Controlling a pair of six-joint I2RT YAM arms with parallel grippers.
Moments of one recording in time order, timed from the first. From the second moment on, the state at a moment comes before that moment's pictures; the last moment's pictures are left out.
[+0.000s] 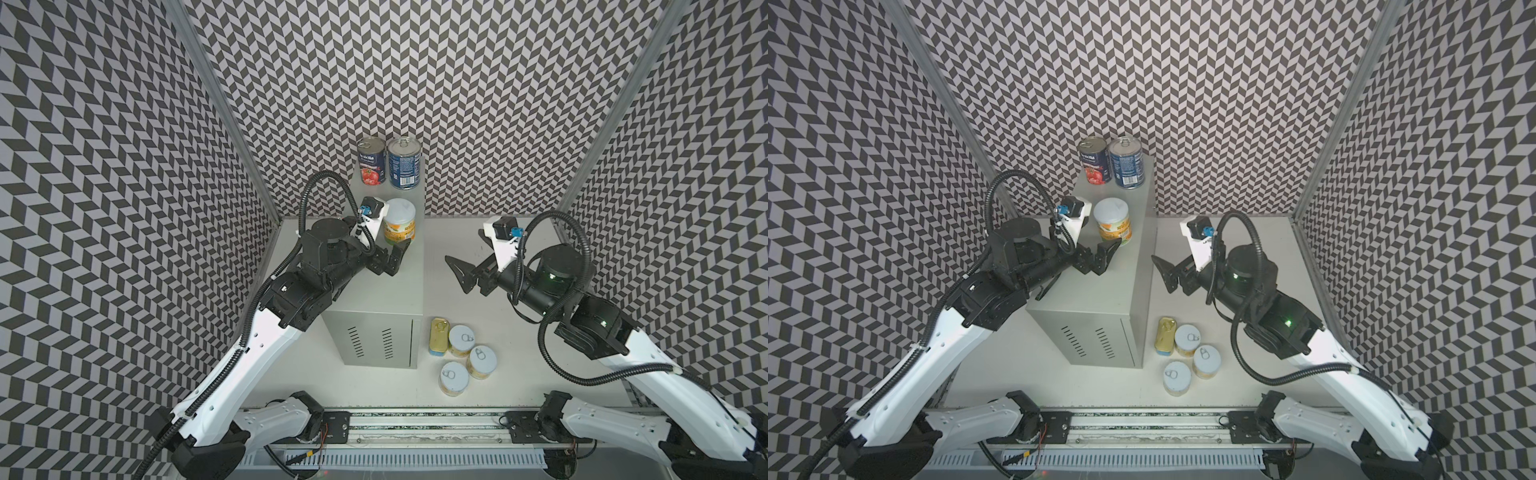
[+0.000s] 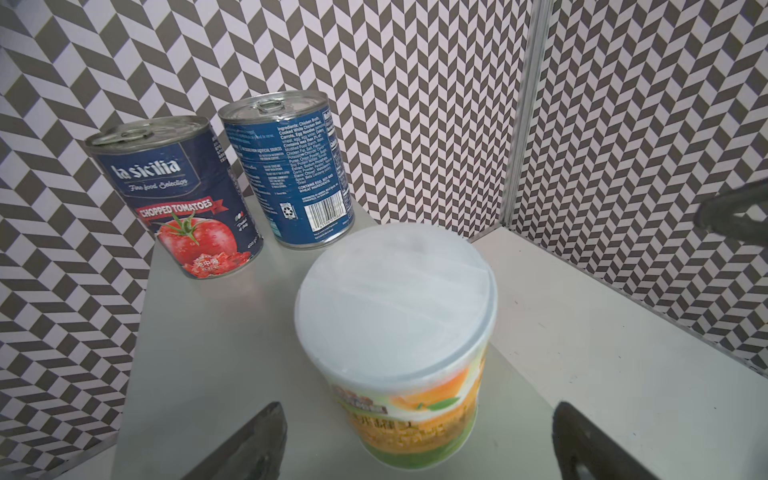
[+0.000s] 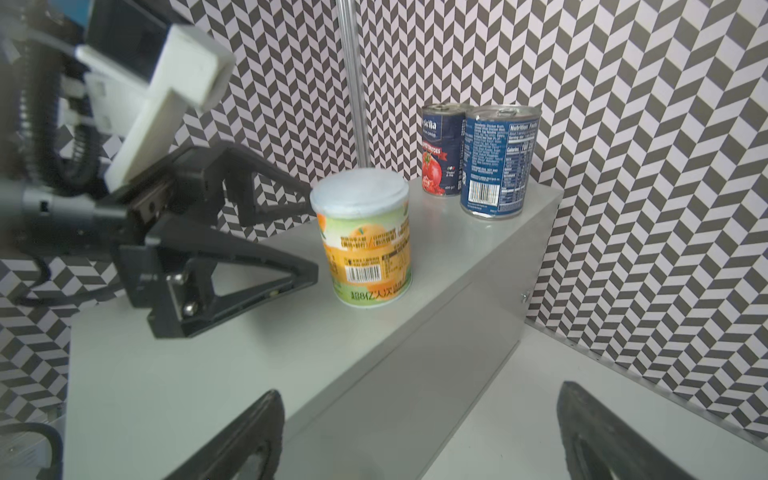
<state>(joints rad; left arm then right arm) -0.62 1.15 1.41 -0.47 0.02 0.06 0.81 0.97 1.20 -0.33 0.08 0.01</state>
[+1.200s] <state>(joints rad) -0.36 1.29 1.44 -0.26 0.16 0.09 0.81 0.93 1.00 -0.20 -0.07 0.01</state>
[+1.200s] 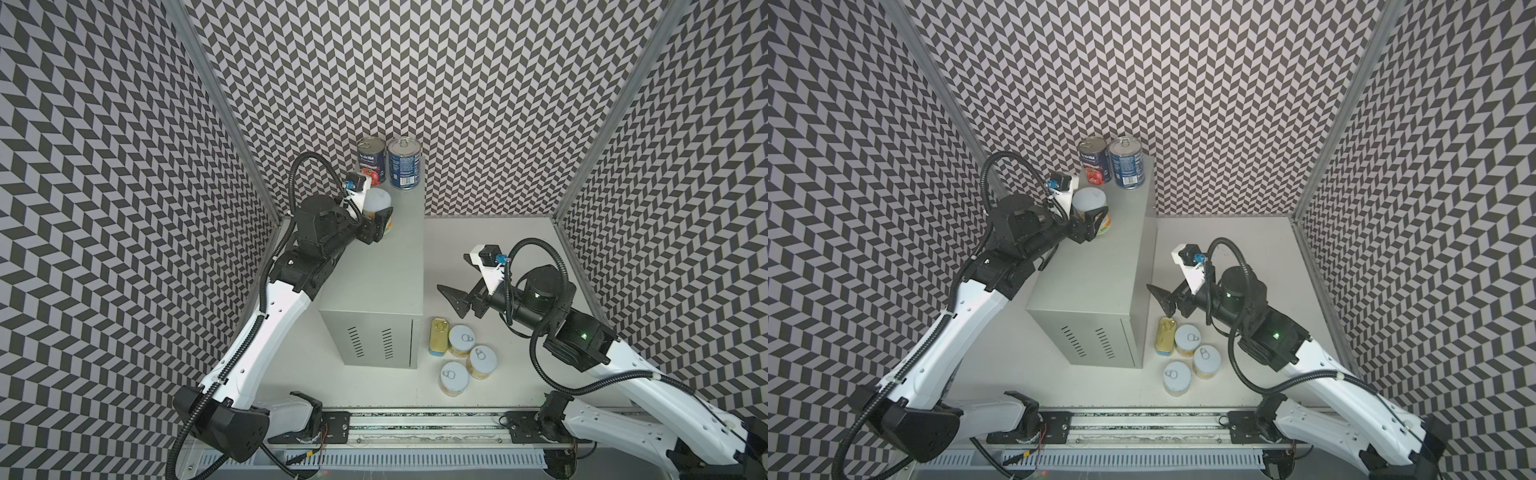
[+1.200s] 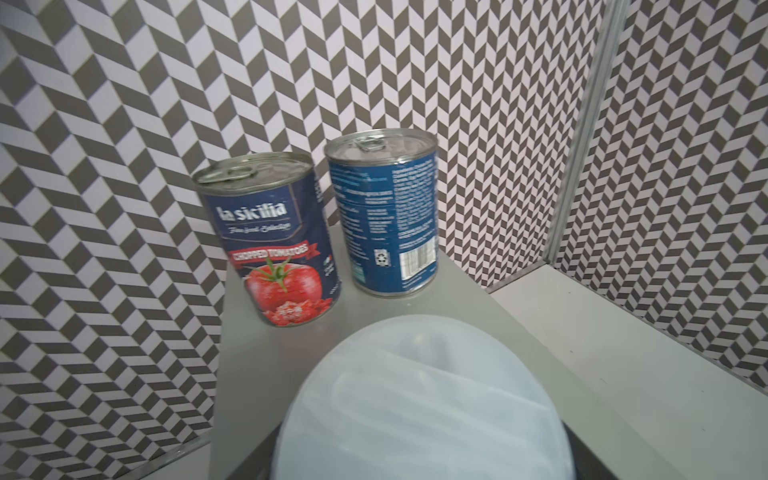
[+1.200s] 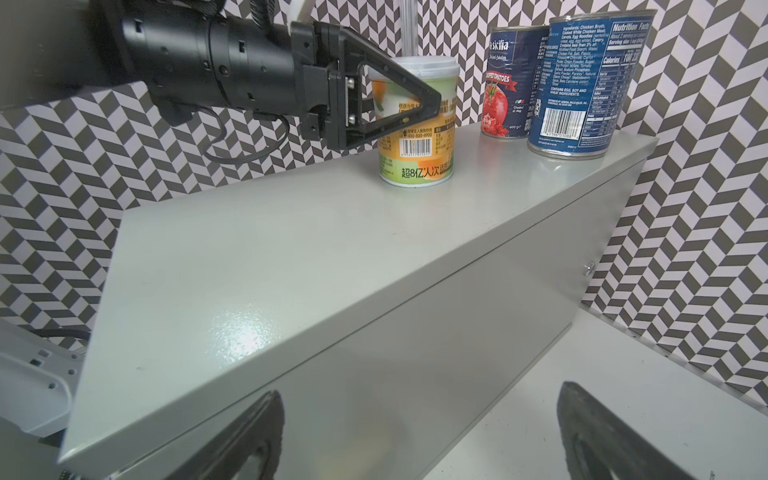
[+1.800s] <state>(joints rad) -0.22 1.46 1.50 -0.08 0.39 0.14 0.81 1.08 1.27 -0.25 -0.01 0.07</state>
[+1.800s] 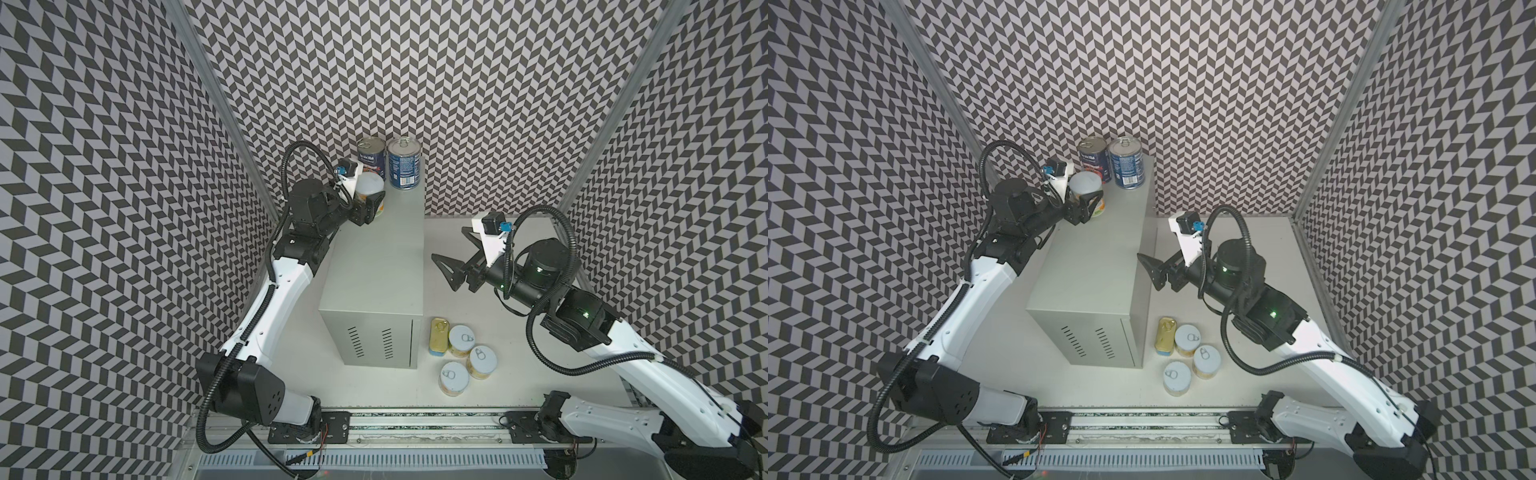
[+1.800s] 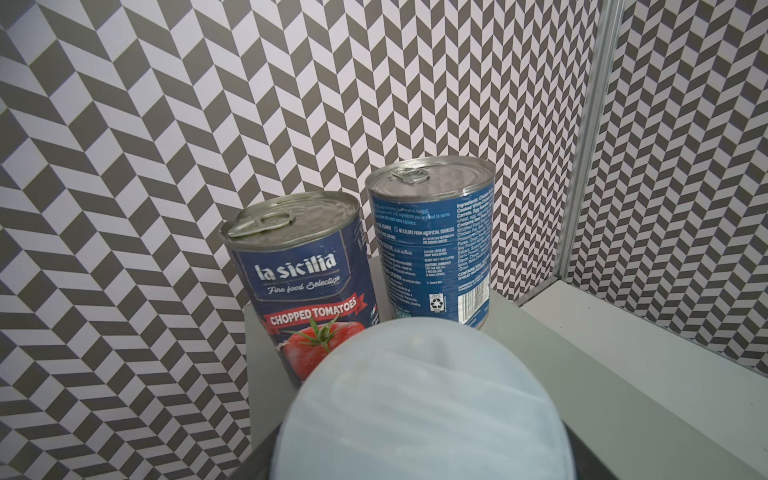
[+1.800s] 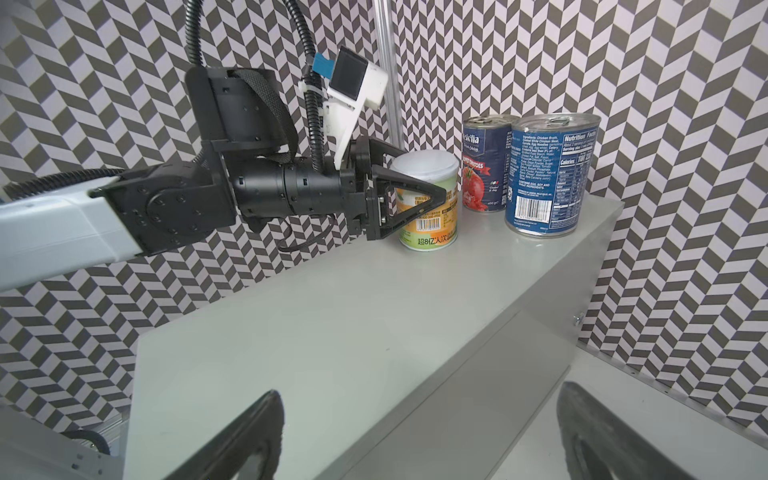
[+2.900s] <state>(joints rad) -0.20 1.56 1.56 -0.02 0.47 0.12 0.81 1.10 1.32 -0.27 0.01 0.07</state>
